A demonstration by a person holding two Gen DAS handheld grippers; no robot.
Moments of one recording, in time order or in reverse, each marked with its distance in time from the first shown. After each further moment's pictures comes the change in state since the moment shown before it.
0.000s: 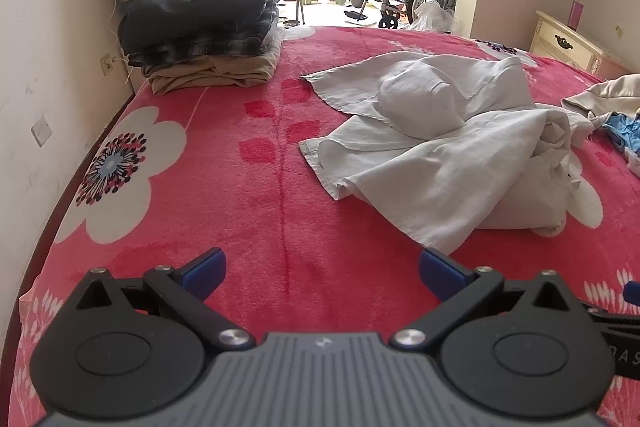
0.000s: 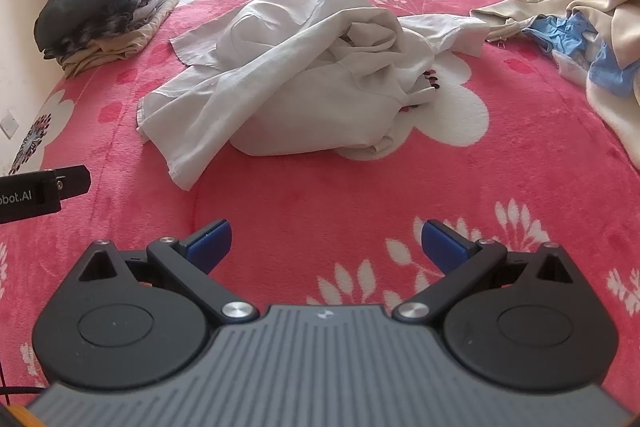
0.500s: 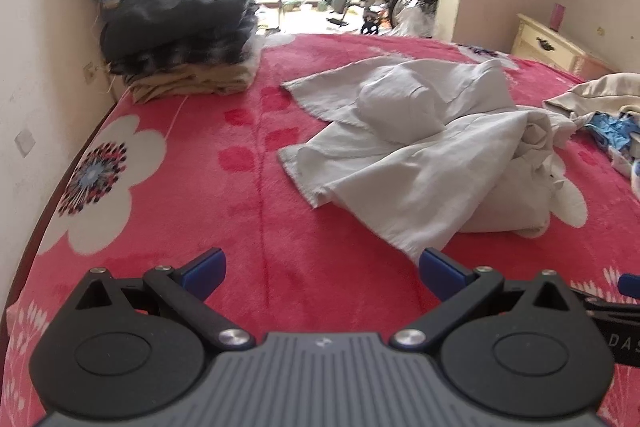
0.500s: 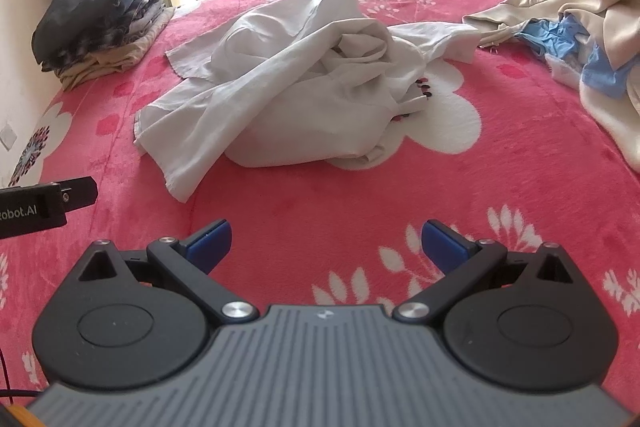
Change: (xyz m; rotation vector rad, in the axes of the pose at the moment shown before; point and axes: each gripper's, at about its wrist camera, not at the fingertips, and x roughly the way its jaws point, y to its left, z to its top) left arm 0.002 -0.008 0.001 0.032 -0.039 -0.060; right arm -0.005 -0.006 0.001 0.021 -0.034 -0.005
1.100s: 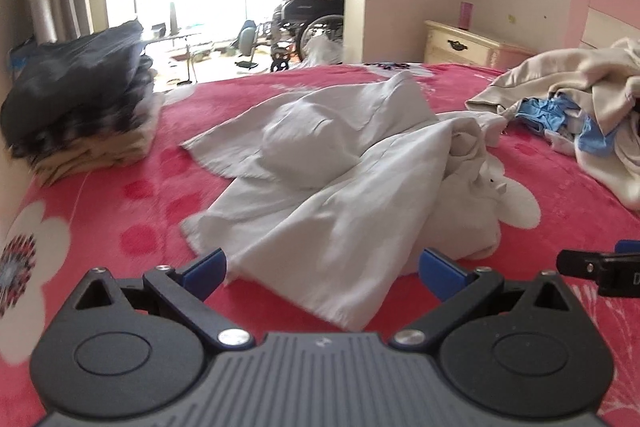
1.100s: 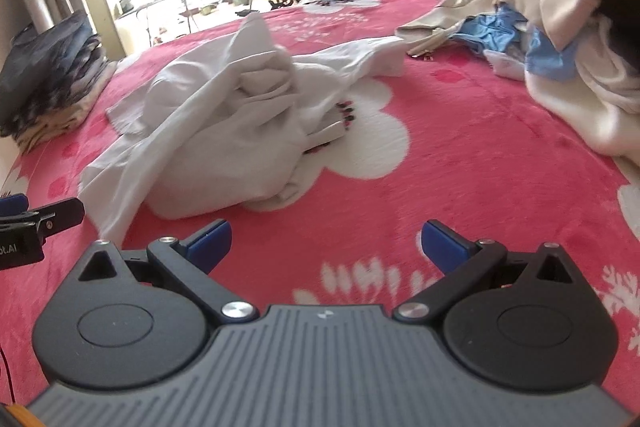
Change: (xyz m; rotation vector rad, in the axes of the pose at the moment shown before) left arm 0.046 -0.041 0.020 0.210 -0.126 -0.206; right arm 0.013 -0.062 0.004 0.147 -0.099 -0.082
